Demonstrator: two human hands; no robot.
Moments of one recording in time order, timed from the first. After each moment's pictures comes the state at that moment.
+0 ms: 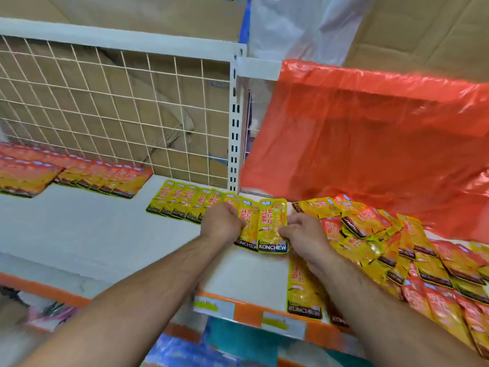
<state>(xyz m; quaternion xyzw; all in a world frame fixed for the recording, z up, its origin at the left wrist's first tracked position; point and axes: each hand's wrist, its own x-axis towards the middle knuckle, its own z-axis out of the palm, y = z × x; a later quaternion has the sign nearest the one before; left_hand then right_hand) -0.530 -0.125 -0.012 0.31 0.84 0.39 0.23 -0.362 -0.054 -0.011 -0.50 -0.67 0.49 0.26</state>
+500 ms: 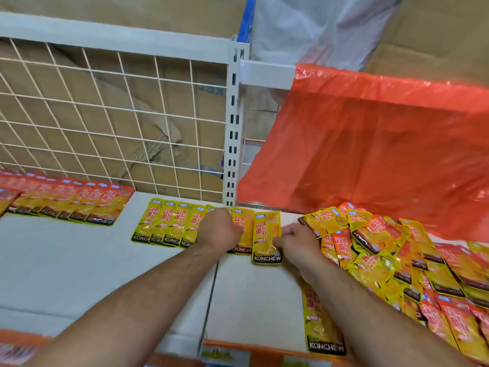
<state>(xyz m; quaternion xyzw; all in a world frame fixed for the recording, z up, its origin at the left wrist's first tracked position) -0.584 -0.072 -0.027 0.42 0.85 0.24 0.19 -0.412 -0.026 -0.029 -0.59 -0.62 0.47 0.23</state>
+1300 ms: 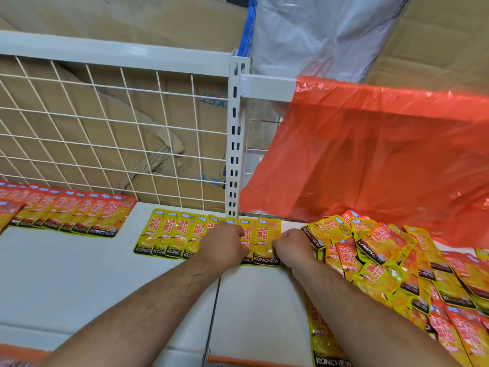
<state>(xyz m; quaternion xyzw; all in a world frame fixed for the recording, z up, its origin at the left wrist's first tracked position) -0.588 -0.079 -0.031 0.56 0.80 0.13 0.15 -0.436 -0.006 -0.036 -0.64 -0.64 0.39 0.16</state>
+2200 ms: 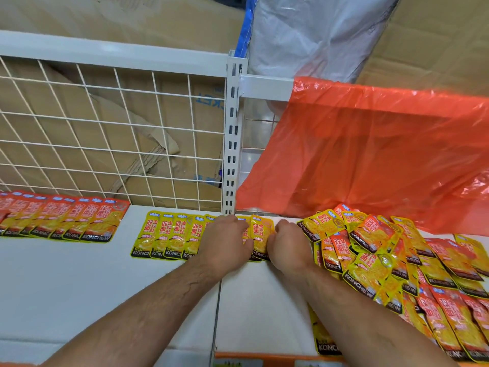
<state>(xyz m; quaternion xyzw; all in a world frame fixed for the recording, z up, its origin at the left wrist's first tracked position) -0.585 -0.090 -0.021 0.63 0.75 0.18 0.06 -0.442 -0.030 -0.026 -0.61 -0.77 0.11 0.11</state>
